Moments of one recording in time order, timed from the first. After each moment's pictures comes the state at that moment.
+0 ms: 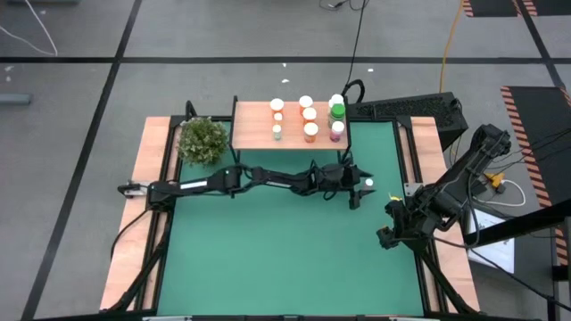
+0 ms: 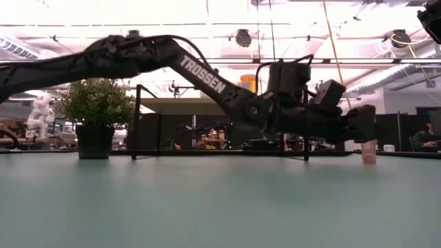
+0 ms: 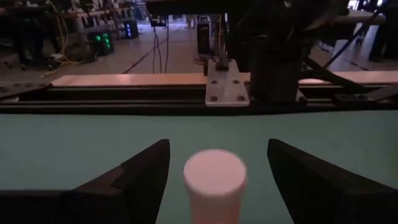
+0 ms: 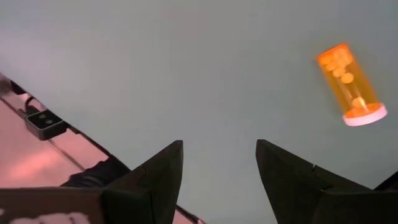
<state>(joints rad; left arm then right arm) 0.10 2.85 2.26 0.51 0.08 0.06 0.82 0.93 0.72 -0.92 0.10 1.96</state>
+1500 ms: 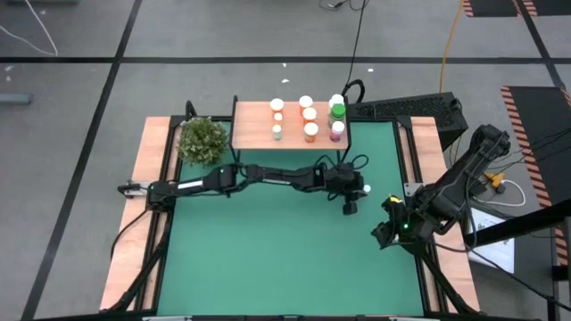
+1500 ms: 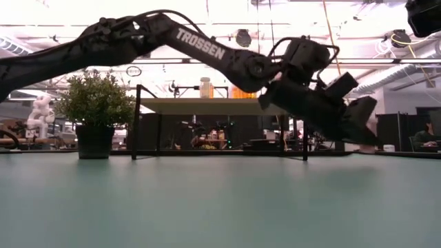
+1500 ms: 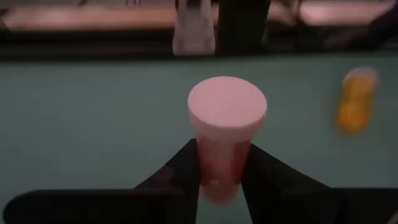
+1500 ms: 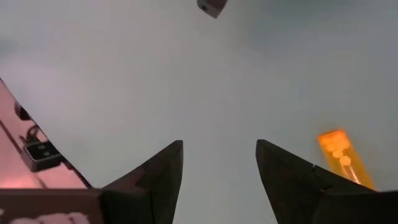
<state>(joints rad) 0.08 2.76 2.35 -0.03 0.10 0.09 0.84 0.96 0.72 -0.94 0.34 1.84</state>
